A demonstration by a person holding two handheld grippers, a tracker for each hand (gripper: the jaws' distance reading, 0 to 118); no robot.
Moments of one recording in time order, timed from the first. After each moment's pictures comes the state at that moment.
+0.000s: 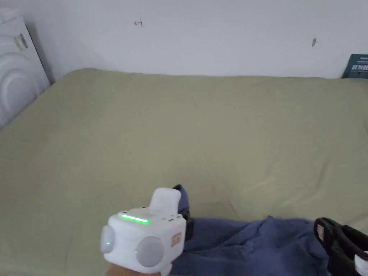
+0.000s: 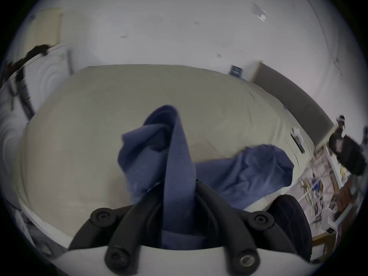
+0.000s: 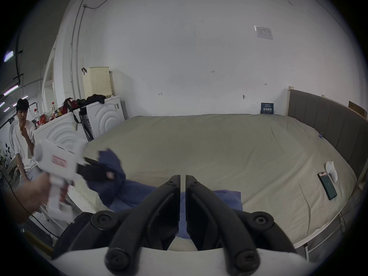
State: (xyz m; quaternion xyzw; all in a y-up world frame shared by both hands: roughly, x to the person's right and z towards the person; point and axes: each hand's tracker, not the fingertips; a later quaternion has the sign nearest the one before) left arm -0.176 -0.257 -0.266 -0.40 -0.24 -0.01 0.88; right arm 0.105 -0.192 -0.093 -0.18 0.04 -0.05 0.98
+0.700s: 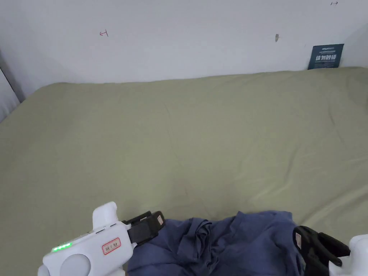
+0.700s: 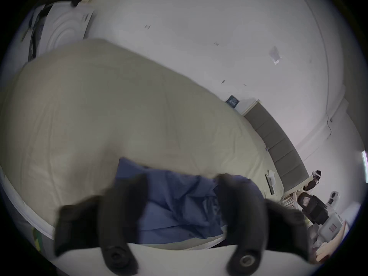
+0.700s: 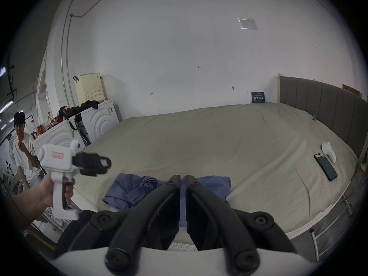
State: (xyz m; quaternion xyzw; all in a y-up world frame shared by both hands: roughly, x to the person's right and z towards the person) left arm -0.240 -0.277 -0.273 -0.40 -0.21 0.22 0.87; right arm 0.134 -0.214 -0.070 -0.20 0.01 -0.10 0.98
